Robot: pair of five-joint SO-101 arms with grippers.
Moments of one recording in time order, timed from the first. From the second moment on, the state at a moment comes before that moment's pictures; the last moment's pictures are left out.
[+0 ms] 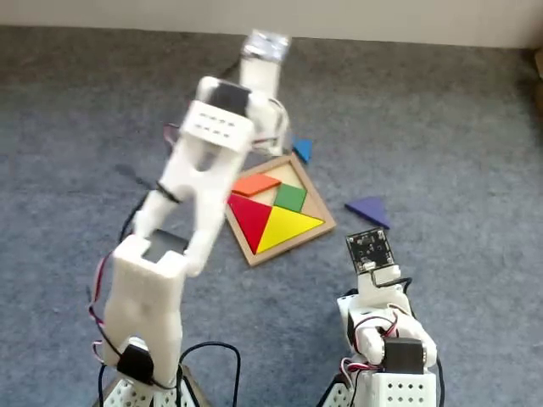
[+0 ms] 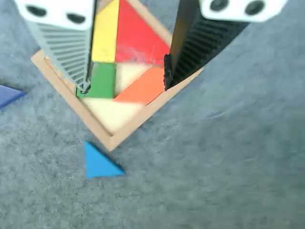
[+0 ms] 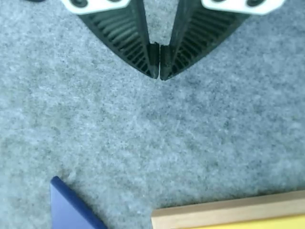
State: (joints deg) left arm 14.8 32.4 -42.3 86.1 12.8; right arm -3.3 -104.3 96.0 72.0 20.7
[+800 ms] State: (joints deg) left arm -1.8 -11.6 -20.3 99.6 10.0; right arm -3.3 -104.3 96.0 72.0 20.7
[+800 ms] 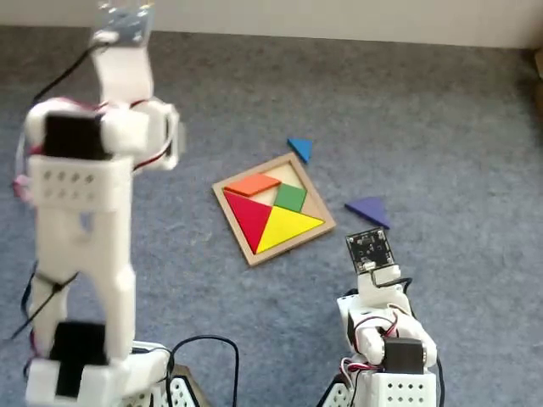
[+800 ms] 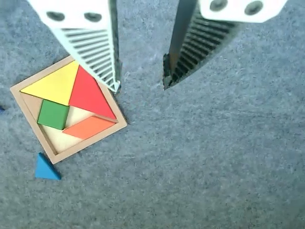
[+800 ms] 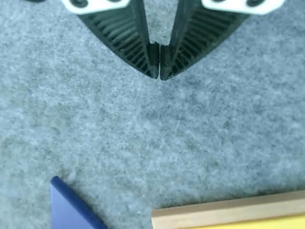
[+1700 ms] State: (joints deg) left arm -11.0 -77.9 58.2 74.6 9.7; right arm -3.3 -104.3 96.0 72.0 20.7
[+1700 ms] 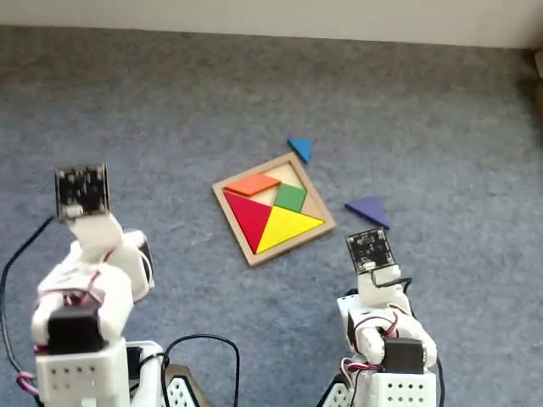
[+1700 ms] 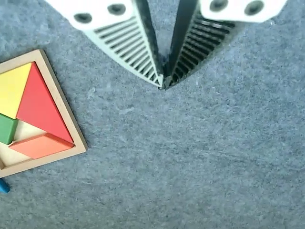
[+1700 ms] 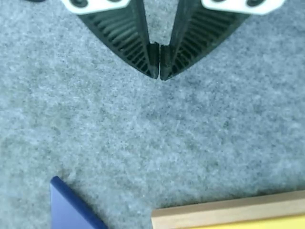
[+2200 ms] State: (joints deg) left arm -11.2 -102.5 78.4 74.6 2.2; right arm -2.9 -104.3 94.5 72.0 20.7
